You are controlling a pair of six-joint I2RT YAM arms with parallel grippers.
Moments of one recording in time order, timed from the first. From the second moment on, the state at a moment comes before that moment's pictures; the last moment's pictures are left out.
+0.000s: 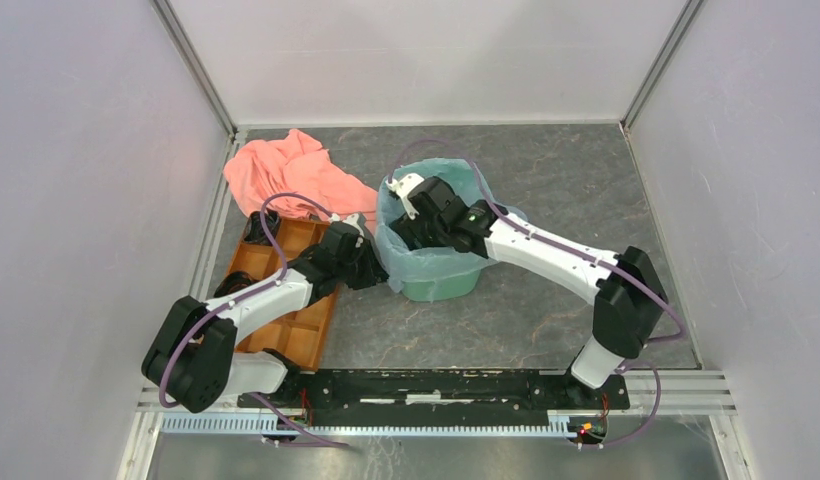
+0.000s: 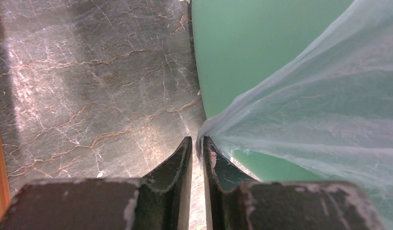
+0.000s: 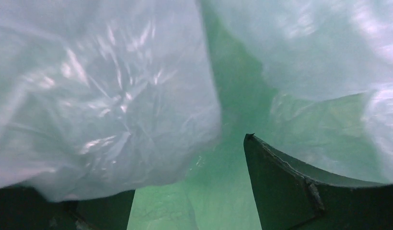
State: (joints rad) left arm -0.54 1.29 0.59 -0.11 0.14 -0.70; right arm 0.88 1.67 1.34 -0.54 0.16 0.05
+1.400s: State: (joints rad) left arm -0.56 1.28 0.59 -0.12 0.14 -0.70; right arm 0.84 1.62 1.37 -0.32 0.38 0.03
